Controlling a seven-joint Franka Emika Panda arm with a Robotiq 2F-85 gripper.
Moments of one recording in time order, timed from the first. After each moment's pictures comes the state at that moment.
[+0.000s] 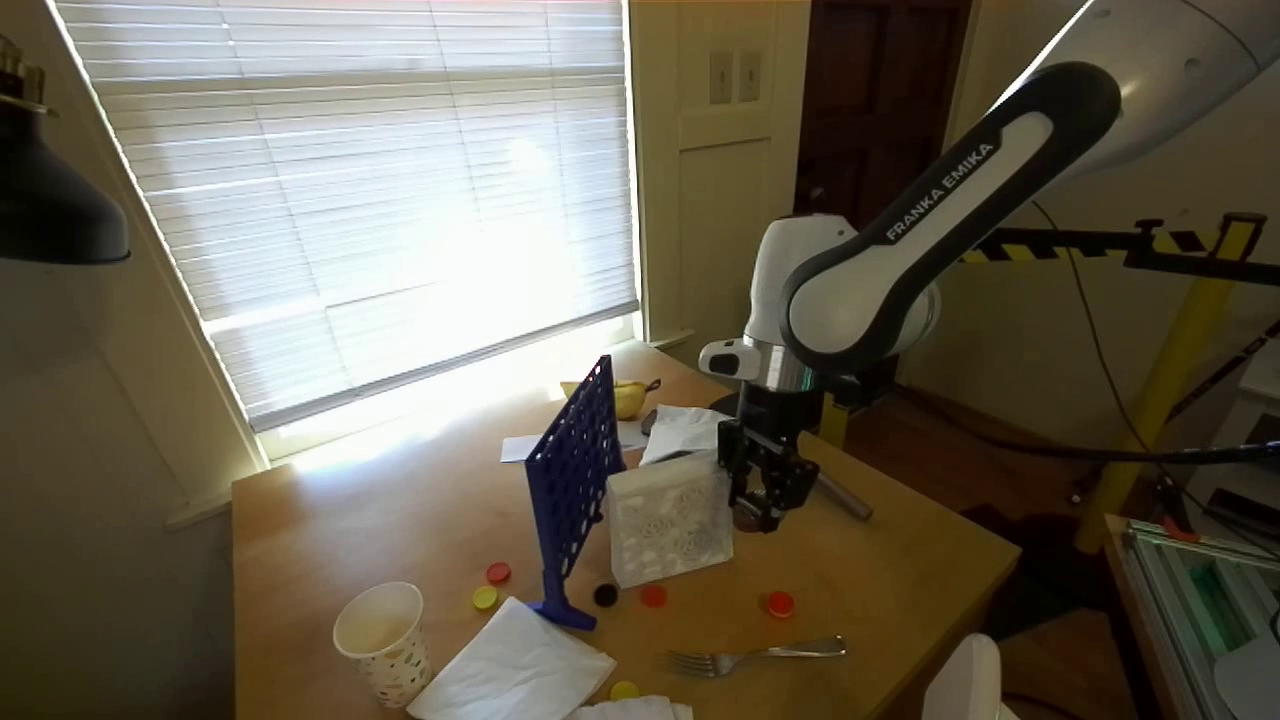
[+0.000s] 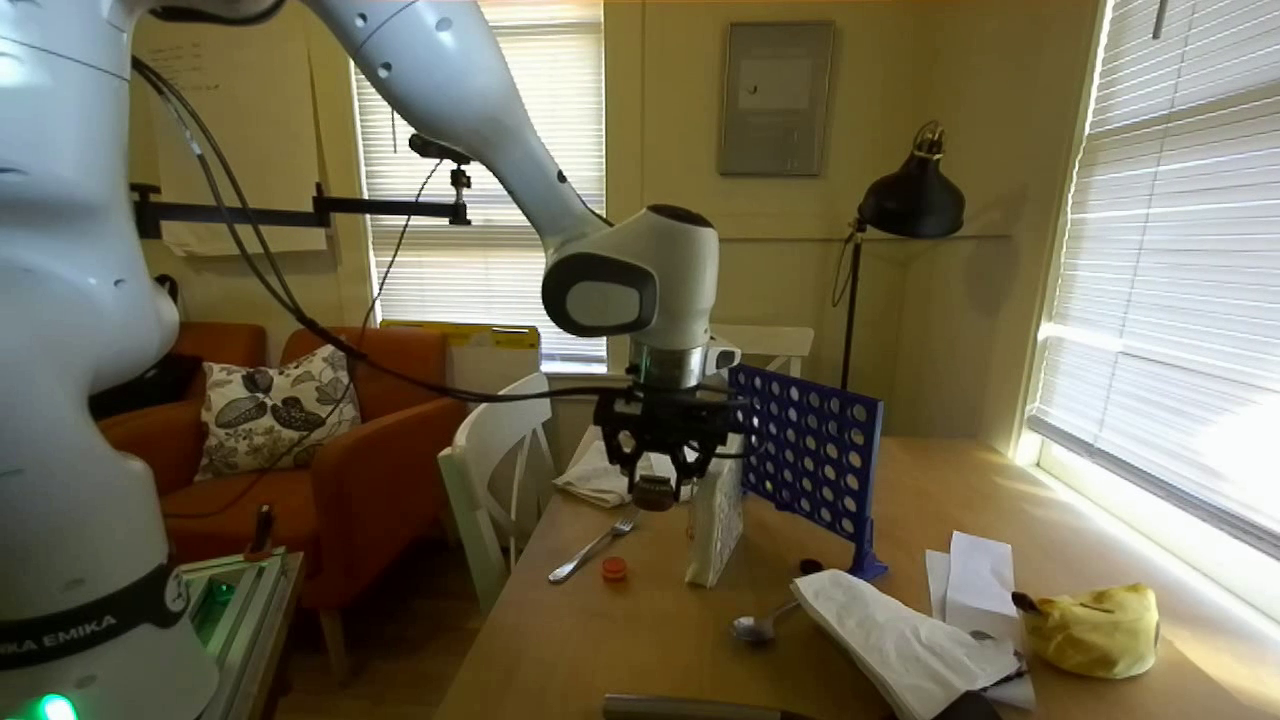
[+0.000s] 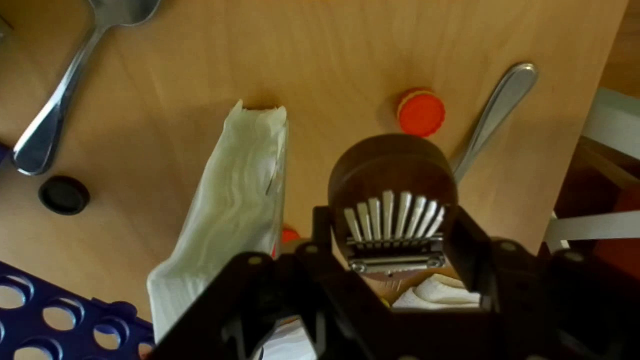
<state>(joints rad) -0.16 0.20 0.16 -2.32 0.35 2.54 -1.28</state>
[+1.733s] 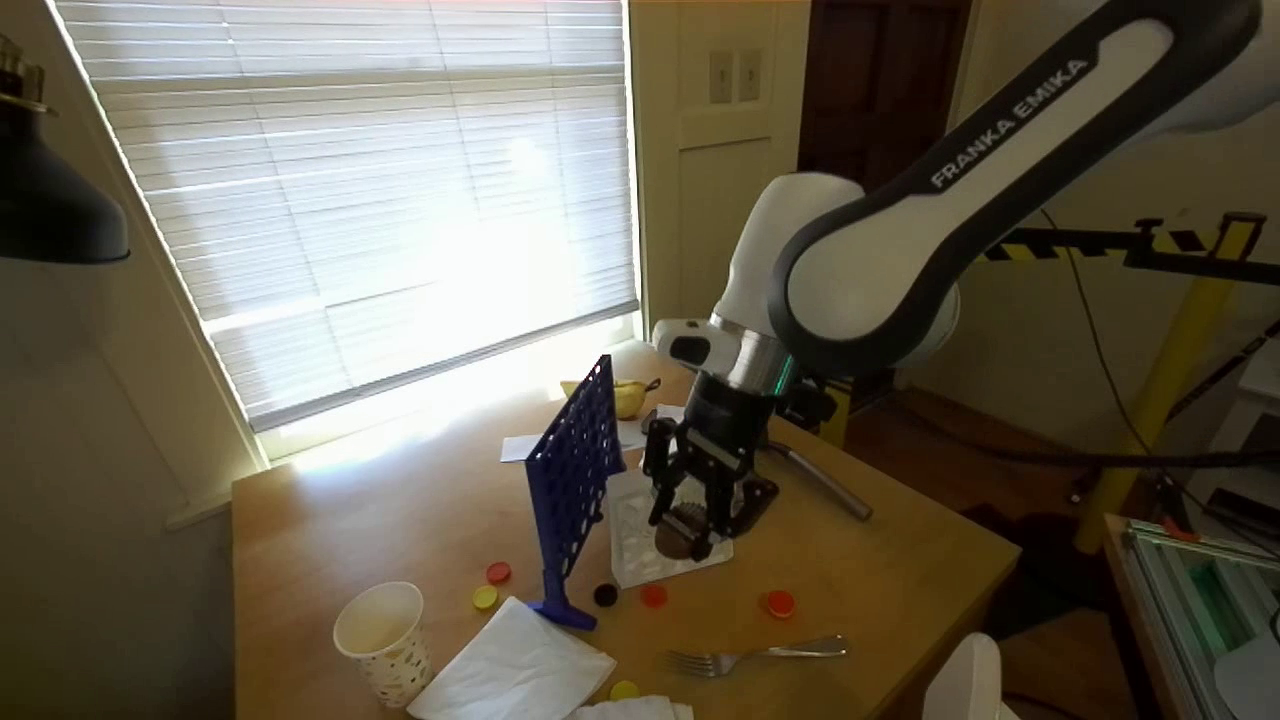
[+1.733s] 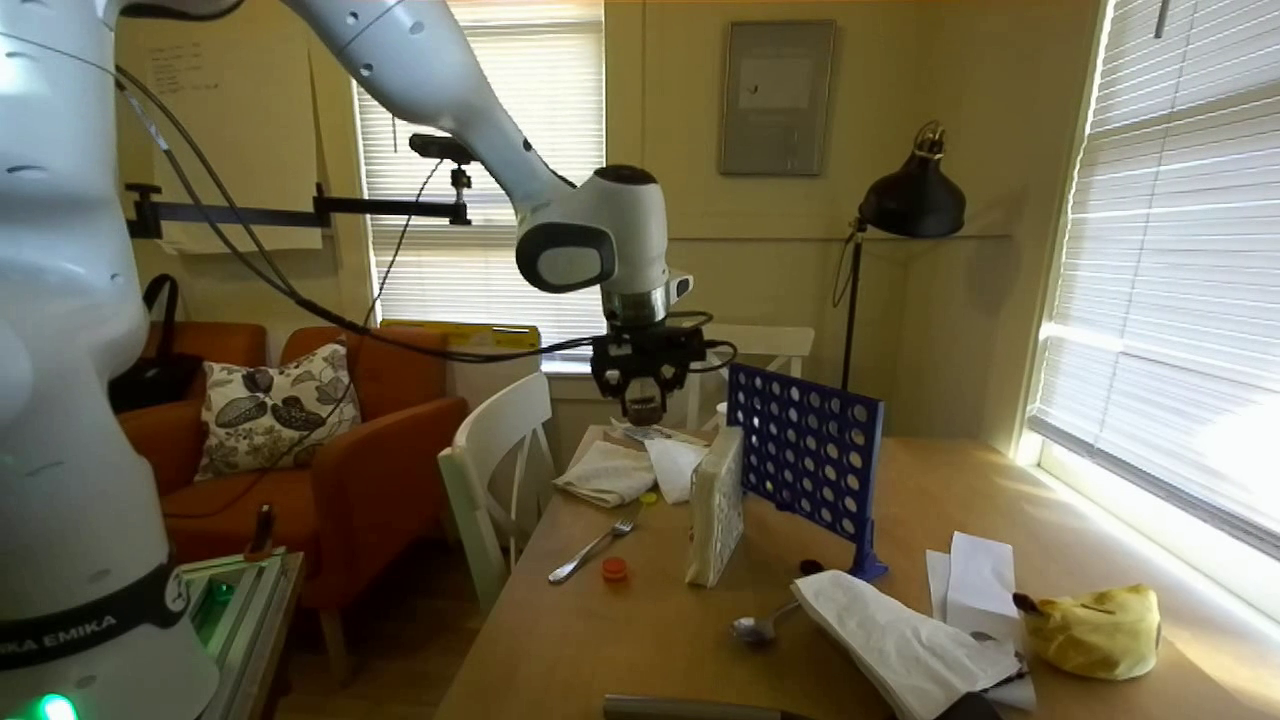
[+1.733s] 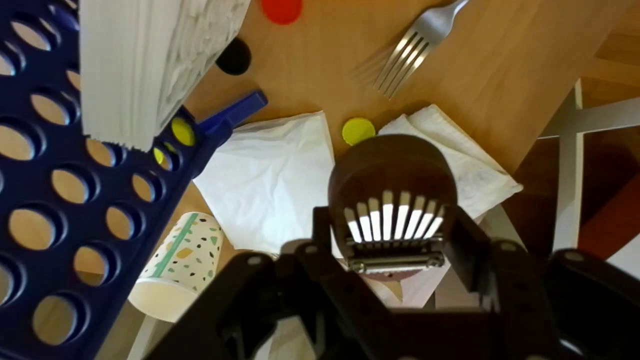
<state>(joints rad) 0.09 0.13 0.15 -2.28 0.57 2.67 -1.49</state>
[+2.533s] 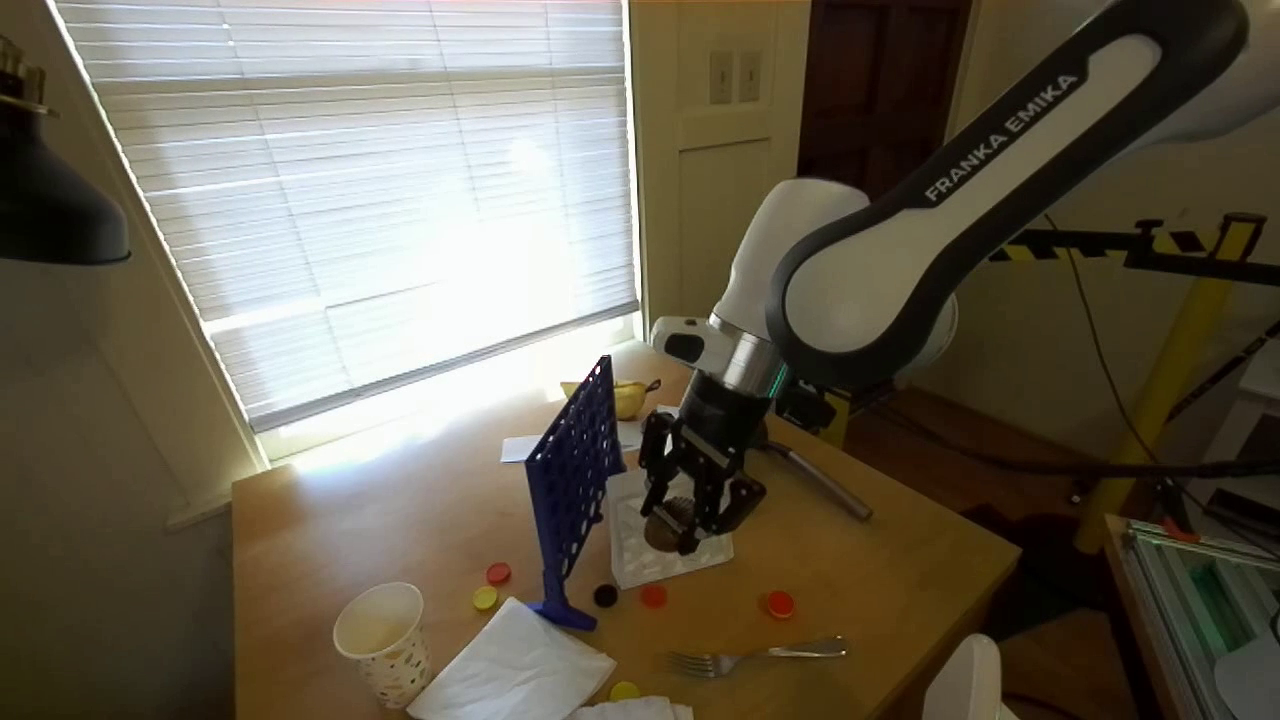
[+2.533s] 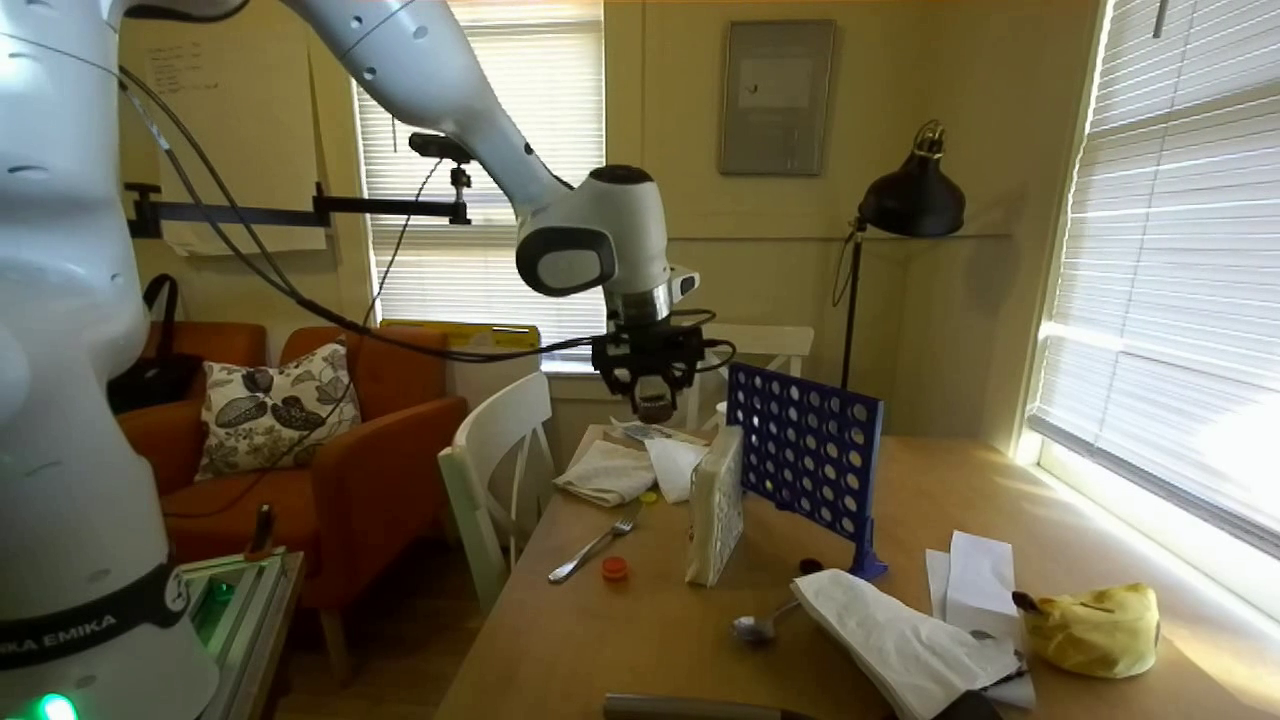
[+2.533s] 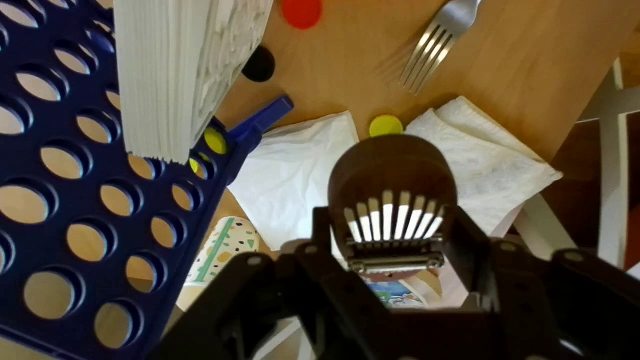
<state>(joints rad) 0.08 0.15 0.16 -2.28 0.57 2.75 -1.40</state>
